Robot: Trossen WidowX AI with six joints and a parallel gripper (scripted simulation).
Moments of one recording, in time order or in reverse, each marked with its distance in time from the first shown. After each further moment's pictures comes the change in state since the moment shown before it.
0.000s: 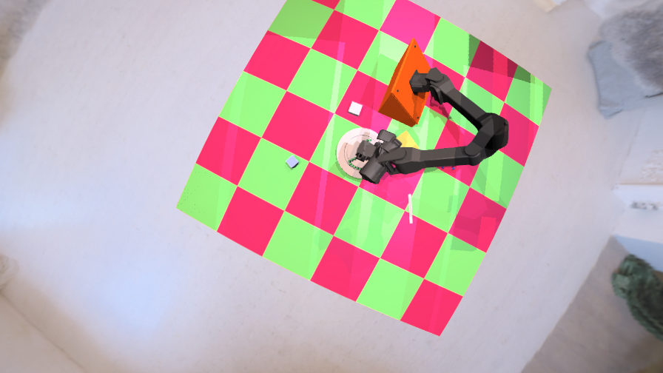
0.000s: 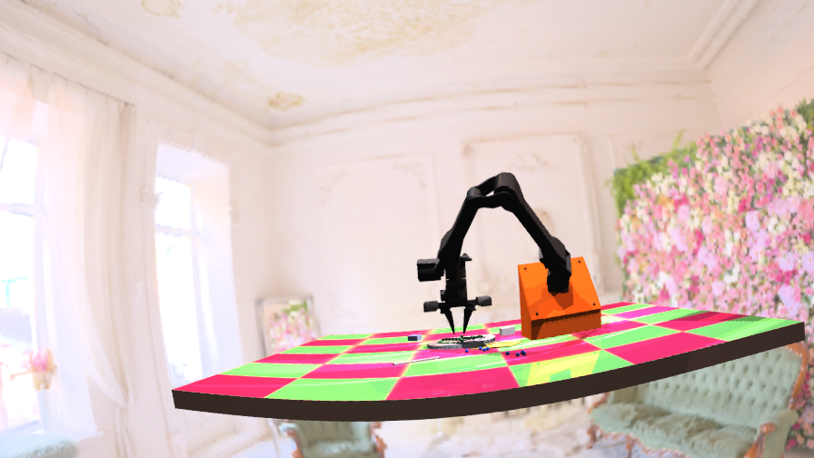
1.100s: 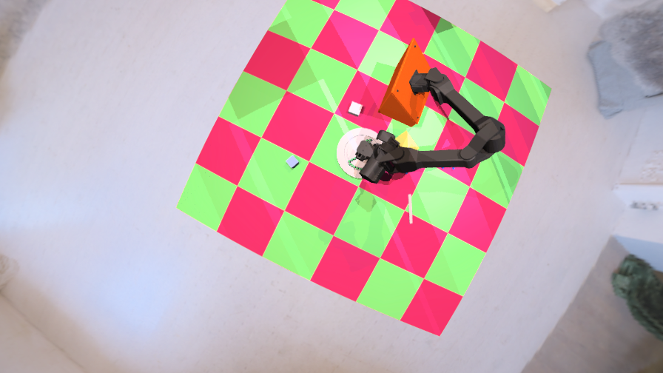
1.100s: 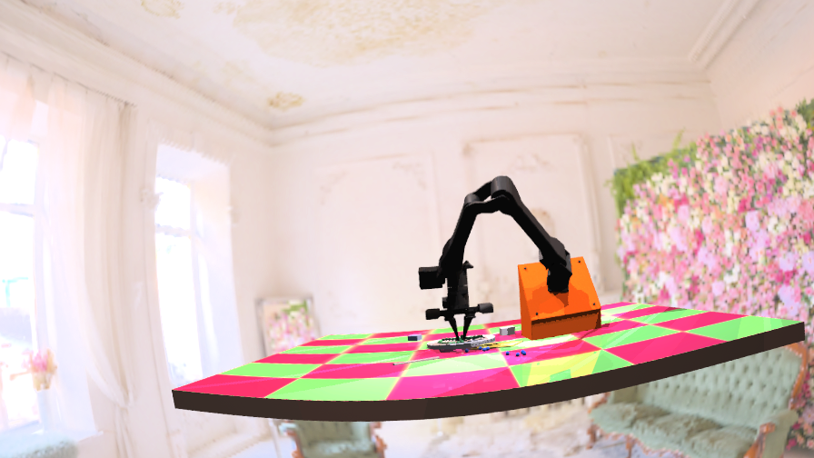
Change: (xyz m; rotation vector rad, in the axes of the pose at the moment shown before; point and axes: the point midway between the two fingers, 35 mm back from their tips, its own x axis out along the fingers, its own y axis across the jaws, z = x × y) arm 0.021 -0.004 -0.001 0.012 0.007 -0.009
